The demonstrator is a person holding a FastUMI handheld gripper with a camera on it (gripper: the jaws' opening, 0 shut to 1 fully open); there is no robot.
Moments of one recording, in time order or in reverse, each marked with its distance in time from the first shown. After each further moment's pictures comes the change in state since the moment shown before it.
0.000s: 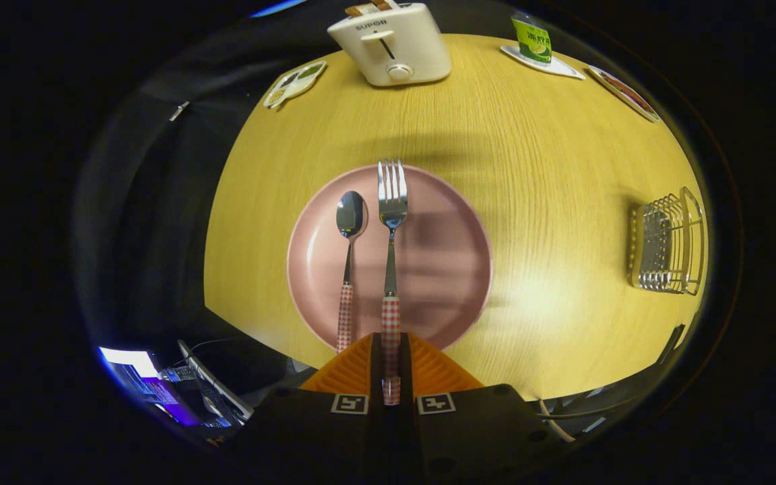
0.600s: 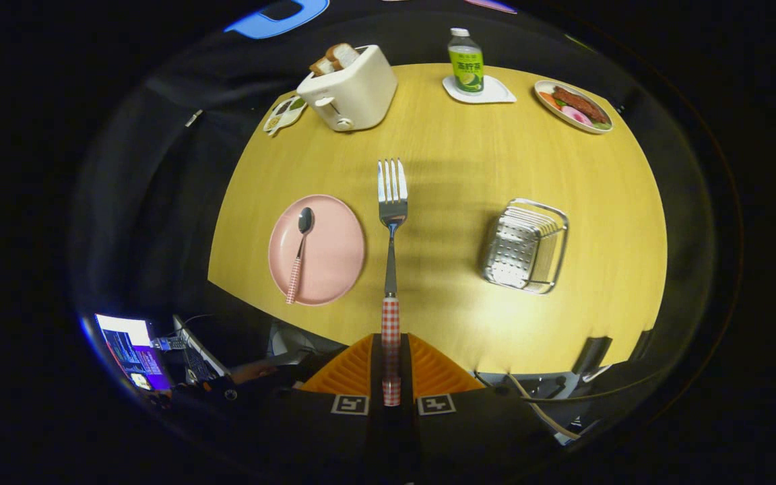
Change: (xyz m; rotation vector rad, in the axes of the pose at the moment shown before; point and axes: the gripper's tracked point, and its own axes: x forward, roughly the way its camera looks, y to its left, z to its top) arm -0.160 -0.142 -0.009 -0.049 0.019 -0.068
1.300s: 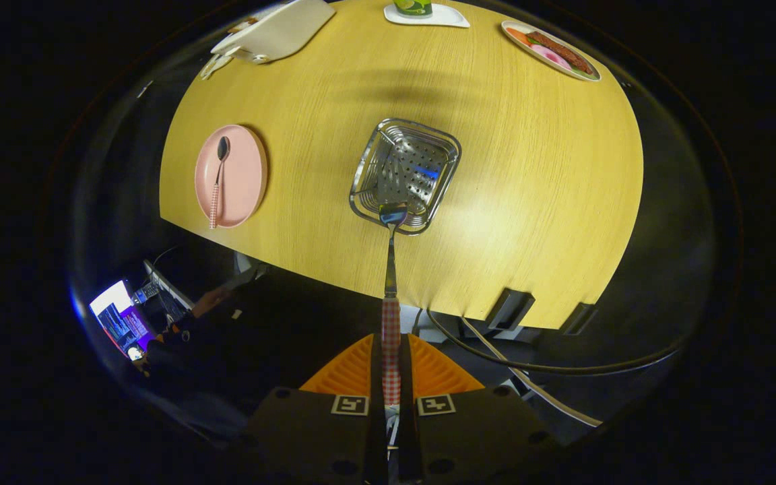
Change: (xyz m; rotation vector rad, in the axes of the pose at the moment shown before) arm -0.017 -0.106 -0.024 -0.037 0.533 -0.118
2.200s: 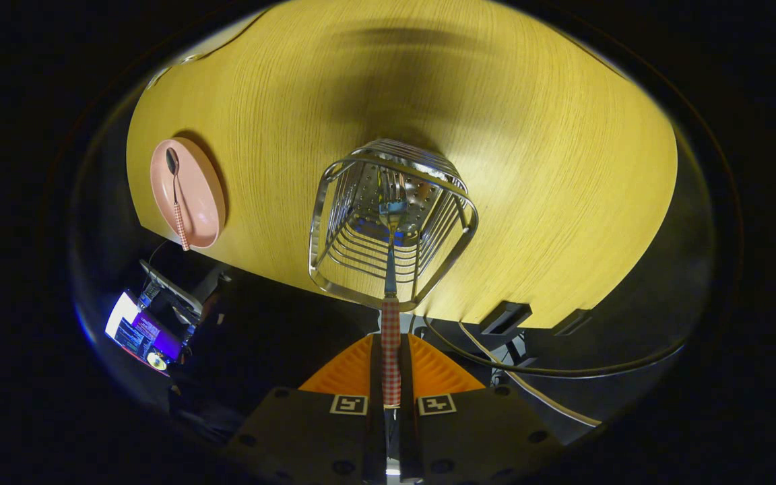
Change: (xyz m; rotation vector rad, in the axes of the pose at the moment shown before) arm 0.031 -0.010 0.066 0.035 0.246 -0.007
